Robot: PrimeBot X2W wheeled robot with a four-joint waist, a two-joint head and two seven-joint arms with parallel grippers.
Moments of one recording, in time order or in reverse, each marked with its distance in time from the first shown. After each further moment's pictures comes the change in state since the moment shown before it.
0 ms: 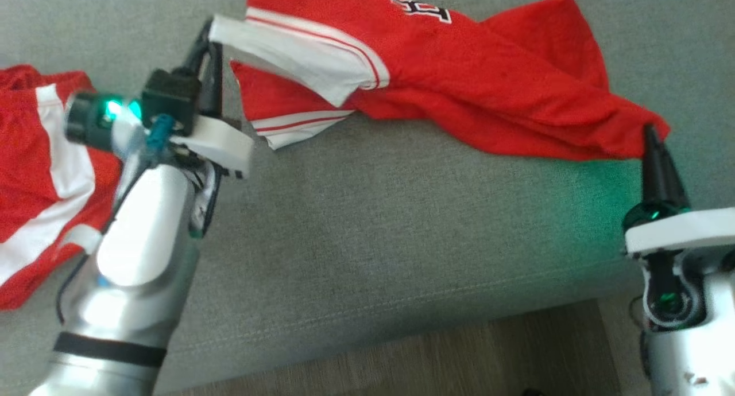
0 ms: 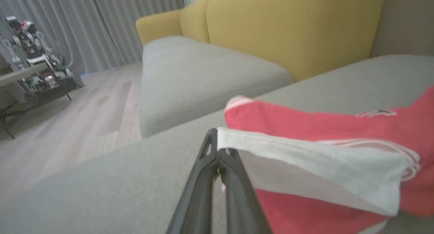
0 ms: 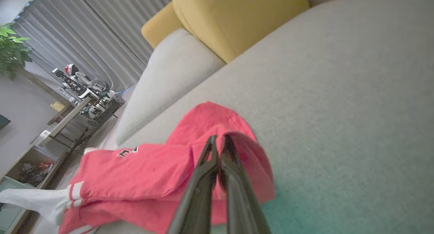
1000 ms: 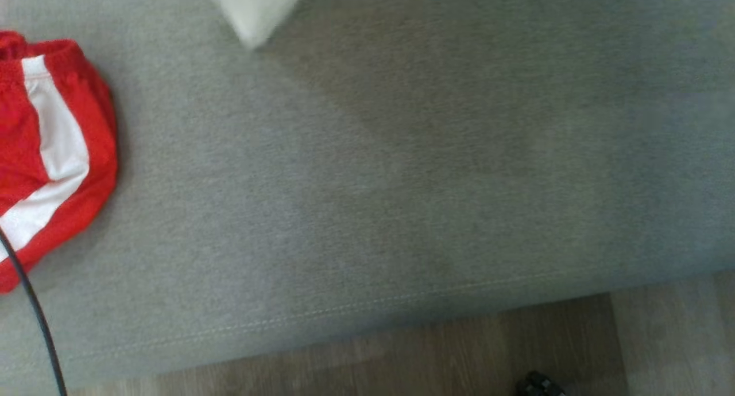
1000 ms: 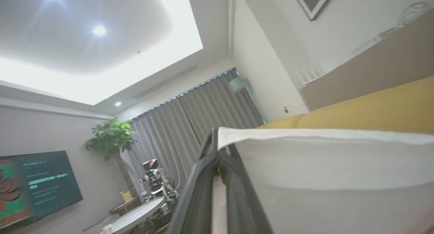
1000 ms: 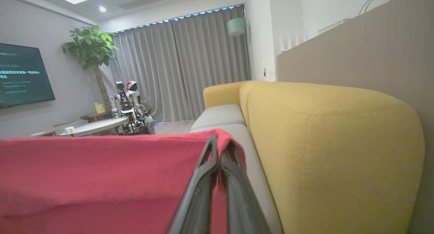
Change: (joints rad) left arm -0.994 0.158 -0.006 0.208 0.151 -0.026 0.040; right arm -1.180 -0.198 0.188 0.544 -0.241 0.000 0.012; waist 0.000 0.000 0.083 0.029
